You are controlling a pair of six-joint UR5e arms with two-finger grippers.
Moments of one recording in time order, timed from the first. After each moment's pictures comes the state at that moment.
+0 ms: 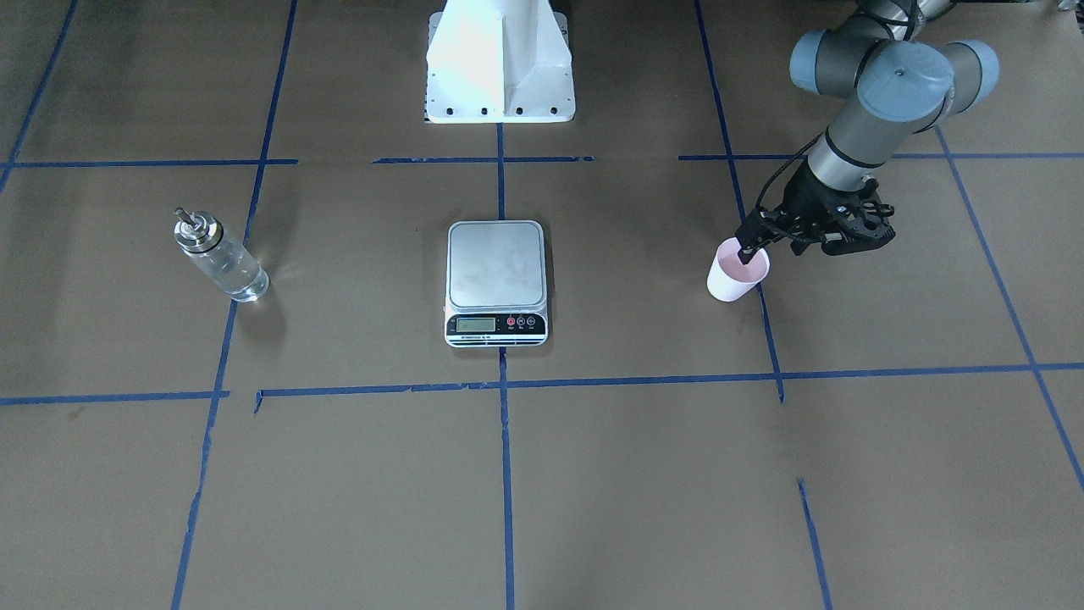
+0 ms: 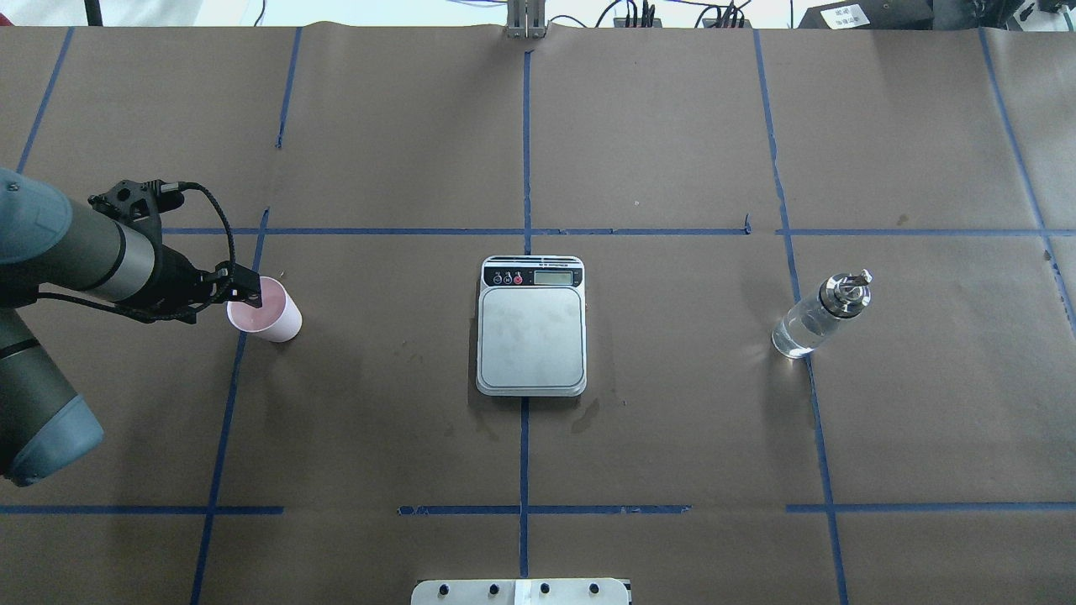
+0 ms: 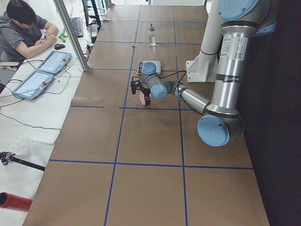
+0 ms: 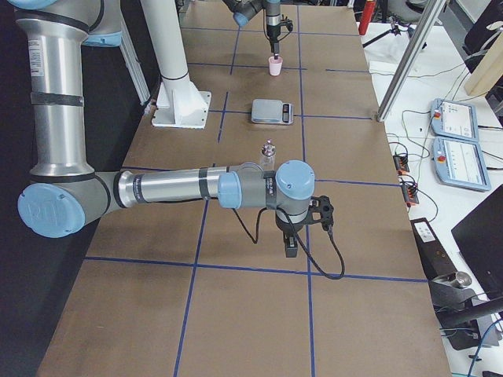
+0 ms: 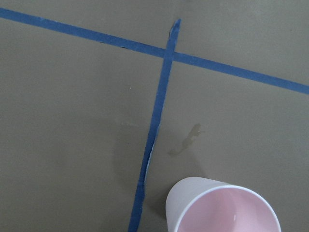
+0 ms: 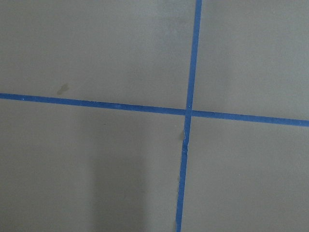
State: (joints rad) left arm -0.76 -1.69 -1.84 -1.99 -2.04 -1.27; right arm 1.58 -1.58 1.72 -1.63 2.39 -0.03
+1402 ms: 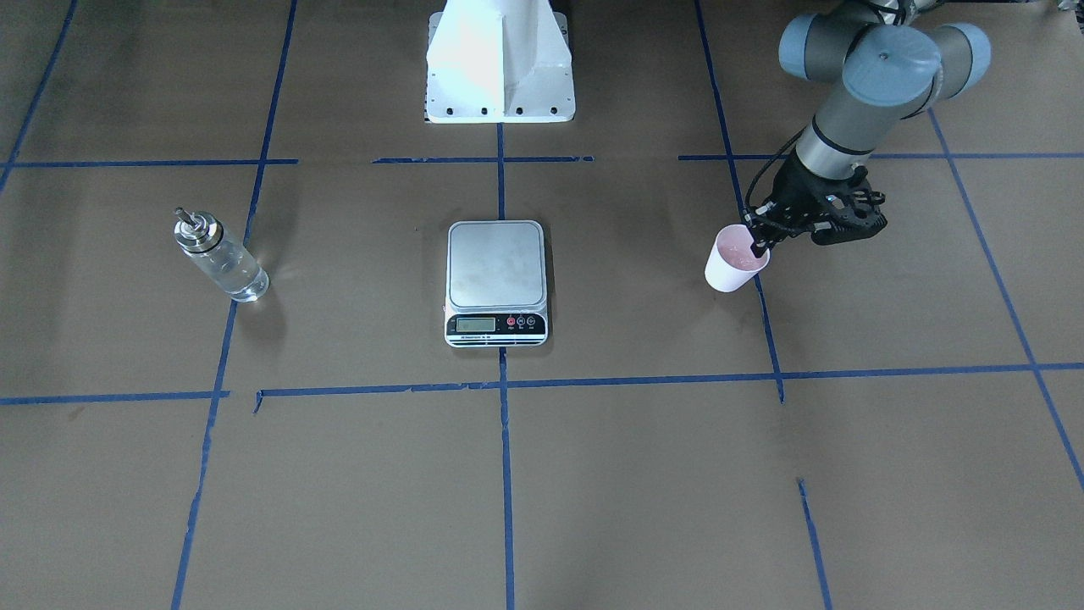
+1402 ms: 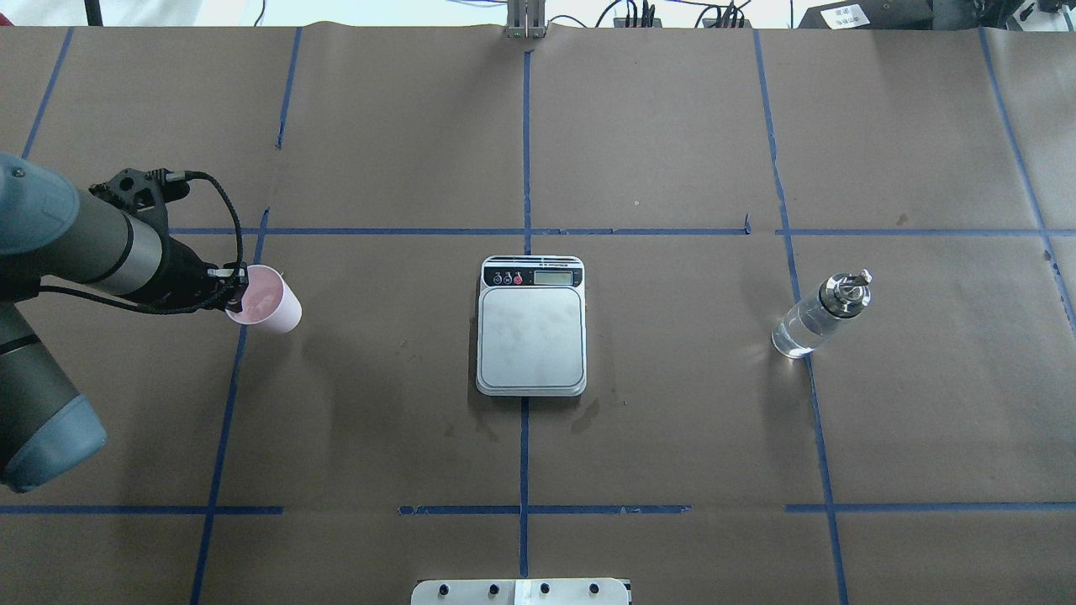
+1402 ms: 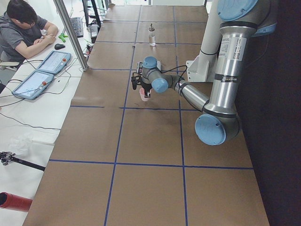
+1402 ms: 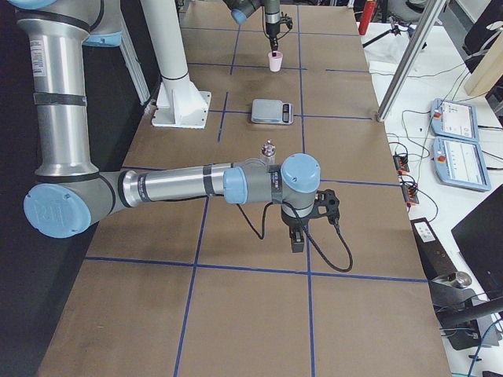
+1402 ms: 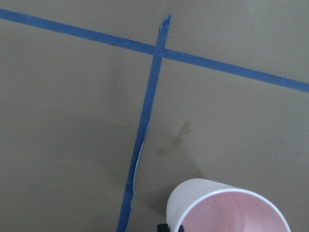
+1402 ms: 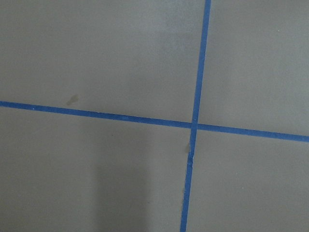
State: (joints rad) left arm -0.76 -1.74 -1.96 -1.78 -2.02 -1.28; right arm 1.58 -1.55 1.72 -1.63 2.39 -0.04
